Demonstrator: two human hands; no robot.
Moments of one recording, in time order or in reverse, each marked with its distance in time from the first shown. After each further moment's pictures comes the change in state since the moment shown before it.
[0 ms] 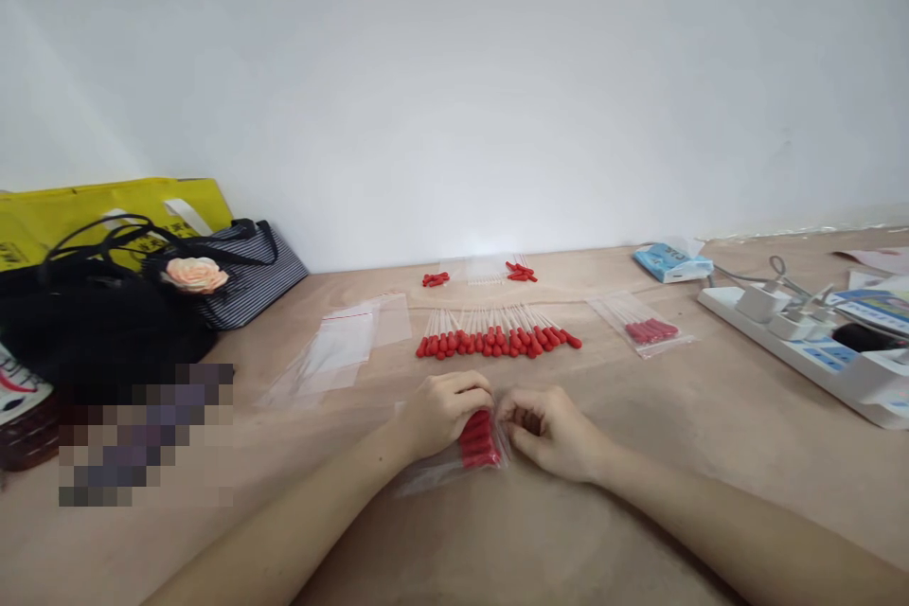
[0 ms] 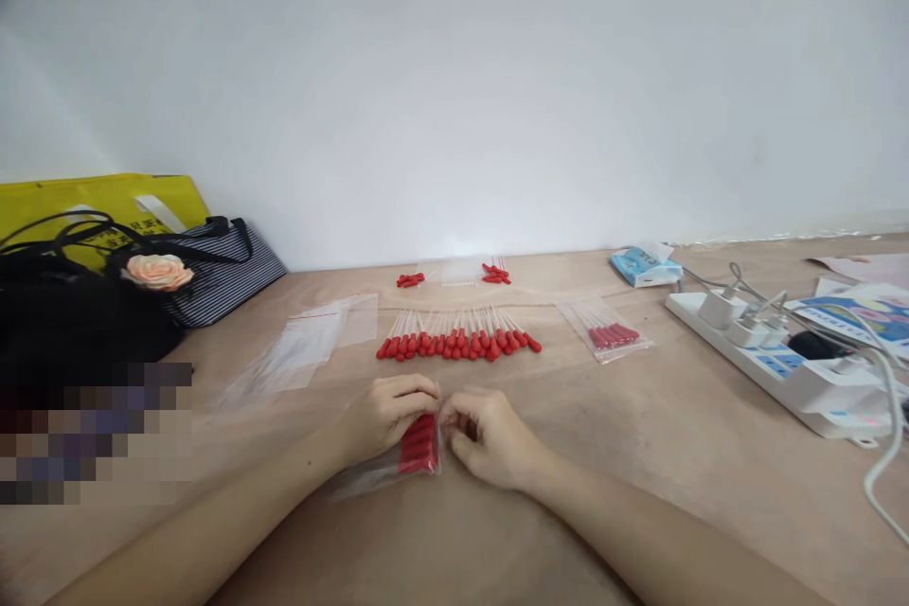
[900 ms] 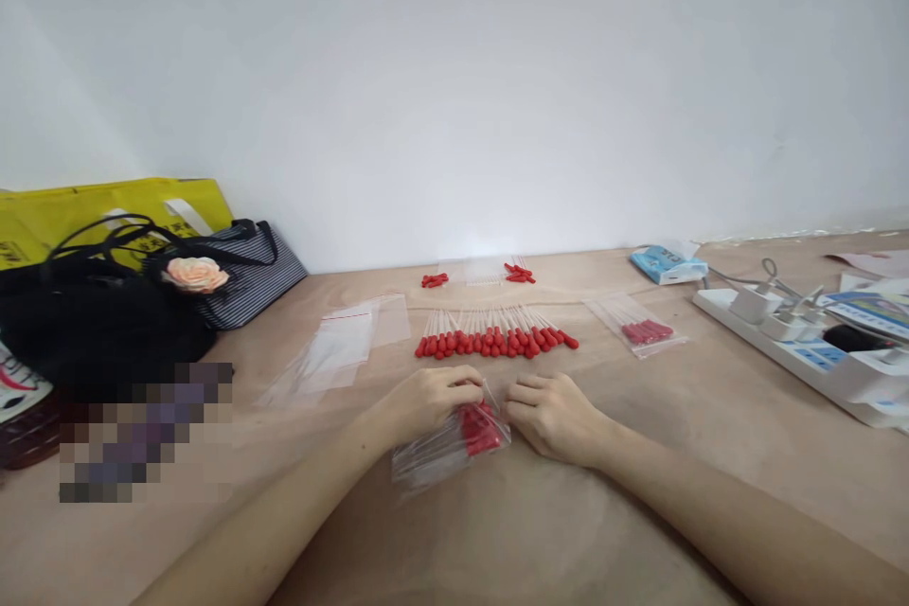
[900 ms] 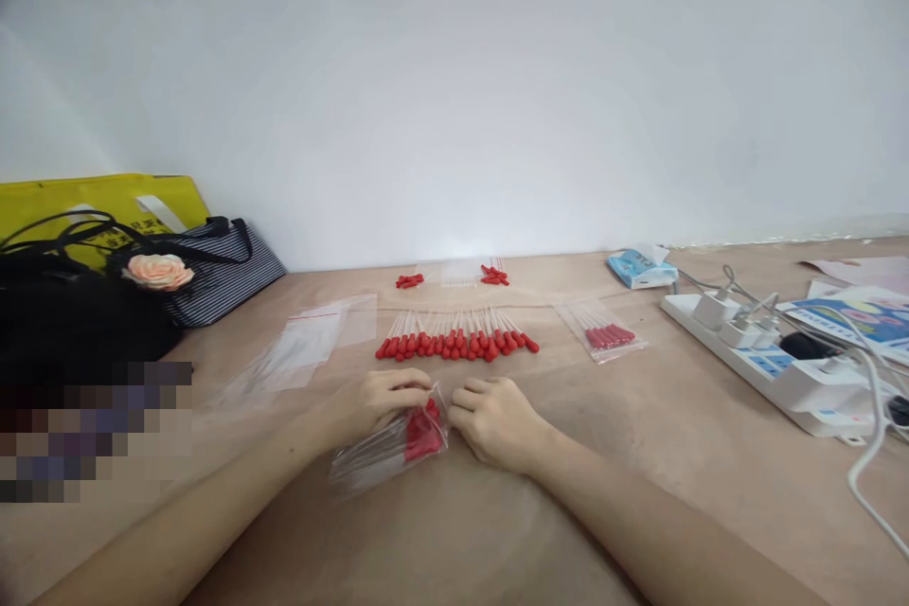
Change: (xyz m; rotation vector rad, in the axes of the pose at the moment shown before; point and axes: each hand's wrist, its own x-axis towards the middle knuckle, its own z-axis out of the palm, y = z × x) left_hand -0.002 -0.009 -0.019 0.088 -0.210 0.040; right_hand 0.005 0.016 -0.013 -0.744 0.009 -0.470
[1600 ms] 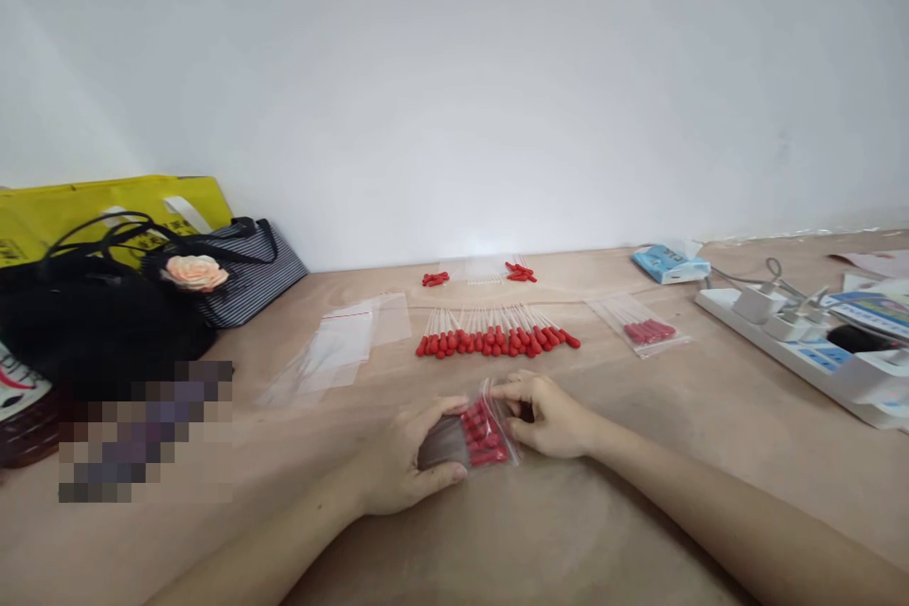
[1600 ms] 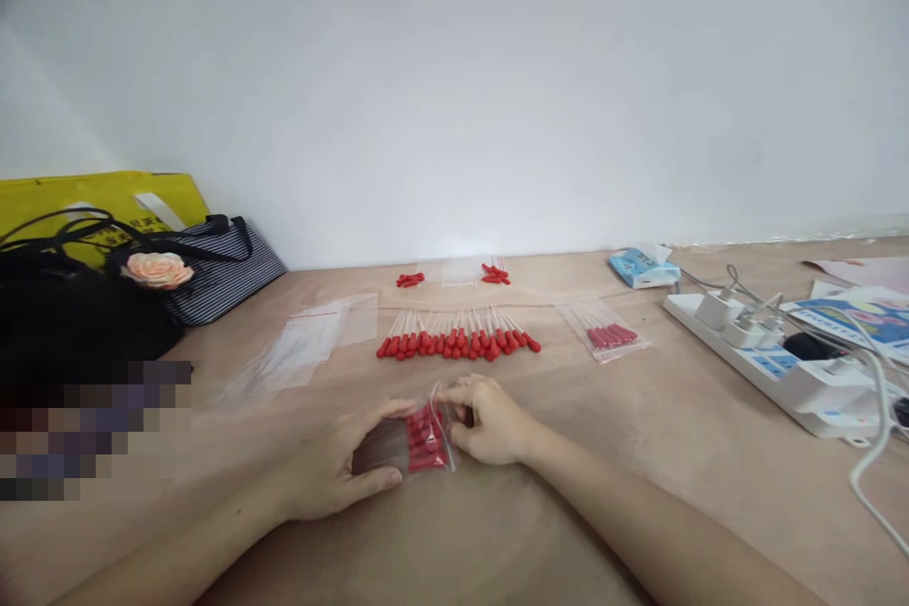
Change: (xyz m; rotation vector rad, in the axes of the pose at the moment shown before) left_hand -0.042 0.030 -0.002 -0.459 -0.067 -0.448; right_hand 0.014 -0.004 0.000 0.672 -0.153 0.425
